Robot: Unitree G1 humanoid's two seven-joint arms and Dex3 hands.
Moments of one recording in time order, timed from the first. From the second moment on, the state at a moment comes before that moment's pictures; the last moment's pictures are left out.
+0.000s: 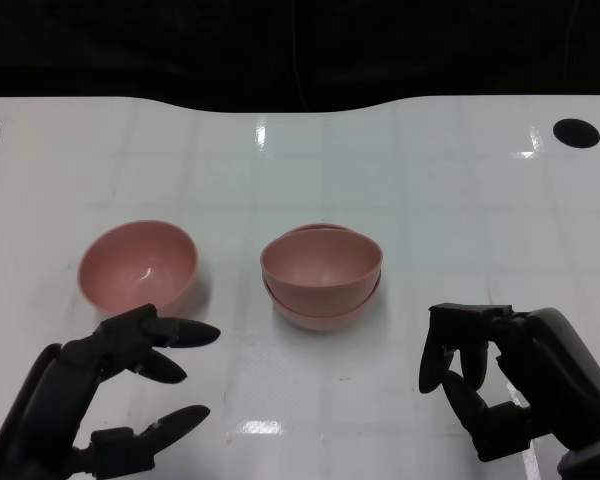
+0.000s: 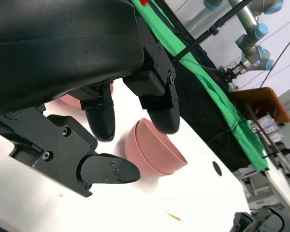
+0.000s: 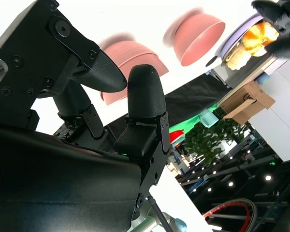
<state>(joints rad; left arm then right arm) 0.31 0.22 0.03 -0.30 0.15 -0.25 -0.15 0.01 -0.24 0.17 0.07 -0.47 -0.61 -0.11</state>
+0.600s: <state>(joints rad) 0.12 0.33 -0.08 -0.46 0.84 0.19 -0.14 0.01 -0.24 0.17 0.06 -0.48 -0.59 -0.10</state>
